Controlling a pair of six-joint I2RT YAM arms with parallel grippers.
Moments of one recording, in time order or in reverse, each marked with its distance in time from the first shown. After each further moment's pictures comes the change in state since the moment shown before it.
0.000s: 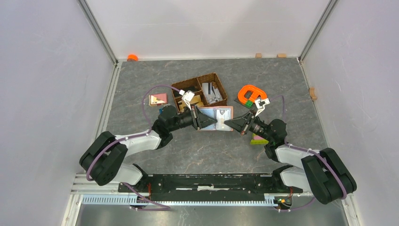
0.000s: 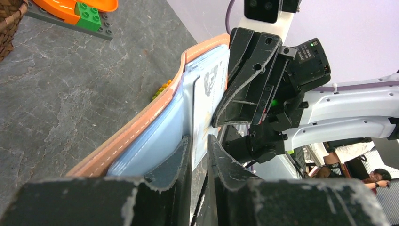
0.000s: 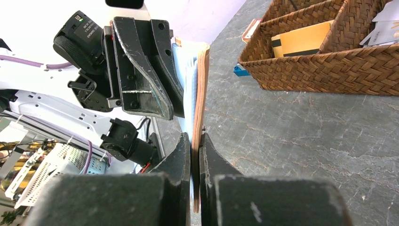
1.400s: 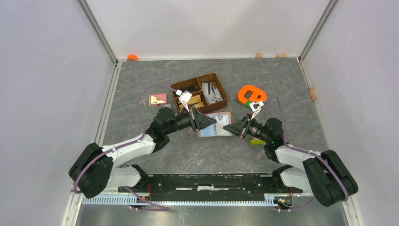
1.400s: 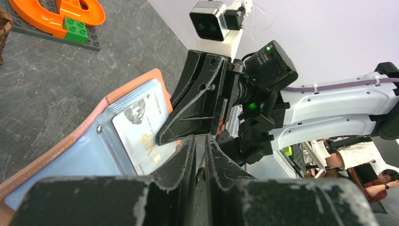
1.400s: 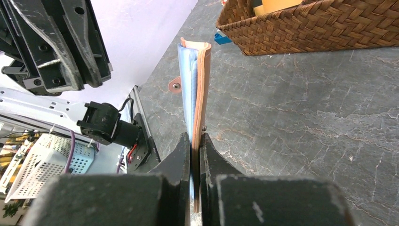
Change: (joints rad) left arm -0.035 -0.170 0.000 -0.128 -0.073 0.027; right arm 0.014 -0.023 0.001 -0.207 0.003 -0.092
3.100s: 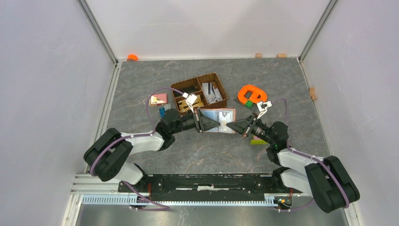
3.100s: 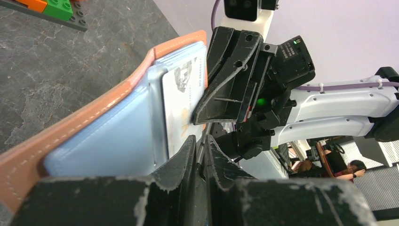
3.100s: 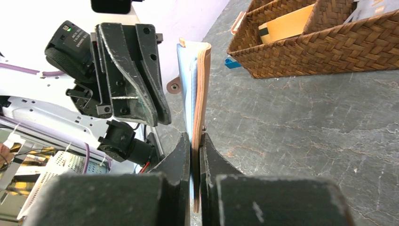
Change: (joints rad) left arm -0.001 0.228 -0.023 0.252 0.076 -0.092; right arm -0.042 -0.062 -0.045 0.111 0.024 0.100
